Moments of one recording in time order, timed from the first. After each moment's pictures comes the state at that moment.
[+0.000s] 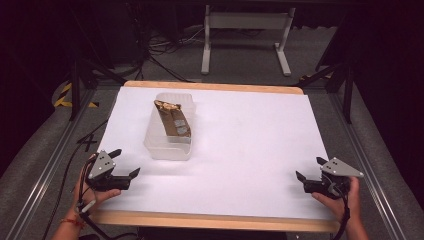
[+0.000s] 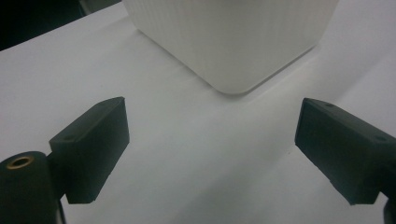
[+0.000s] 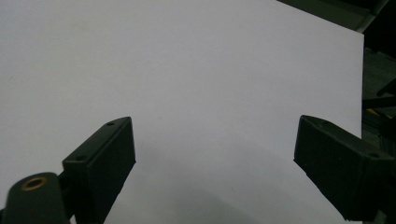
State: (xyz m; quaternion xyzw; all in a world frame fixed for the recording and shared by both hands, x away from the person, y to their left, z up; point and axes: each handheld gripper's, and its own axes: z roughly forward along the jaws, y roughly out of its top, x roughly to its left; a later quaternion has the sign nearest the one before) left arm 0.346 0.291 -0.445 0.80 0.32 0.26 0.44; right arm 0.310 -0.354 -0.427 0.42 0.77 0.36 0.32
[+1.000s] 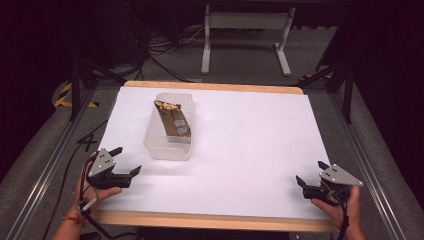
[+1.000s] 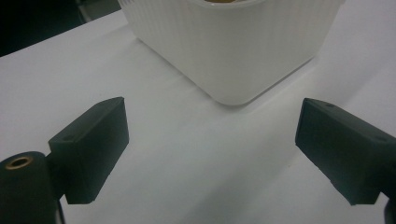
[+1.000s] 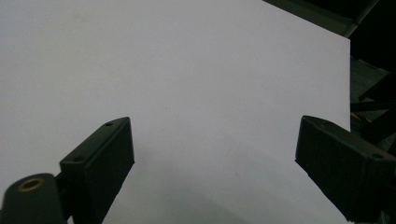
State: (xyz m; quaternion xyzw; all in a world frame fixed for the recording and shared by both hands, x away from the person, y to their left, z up) left arm 0.349 0.288 -0.443 0.79 0.32 0.26 0.45; right arm 0.296 -0.346 -0.430 0.41 0.77 0.35 0.35
